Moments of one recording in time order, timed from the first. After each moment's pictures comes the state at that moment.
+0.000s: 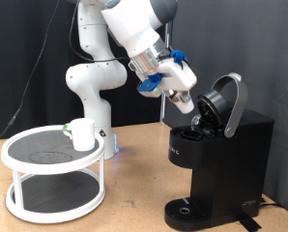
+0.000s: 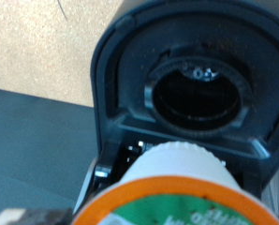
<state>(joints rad) 0.23 -0.18 -0.26 -2.24 0.67 2.13 1.88</state>
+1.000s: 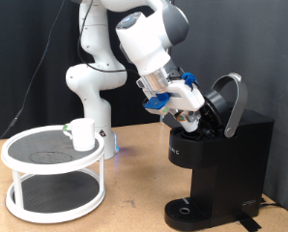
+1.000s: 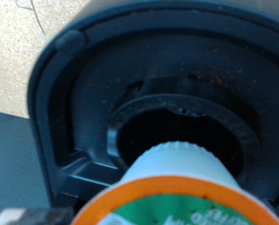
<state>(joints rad) 0.24 -0.13 -0.19 -2.31 0.67 2.25 1.85</state>
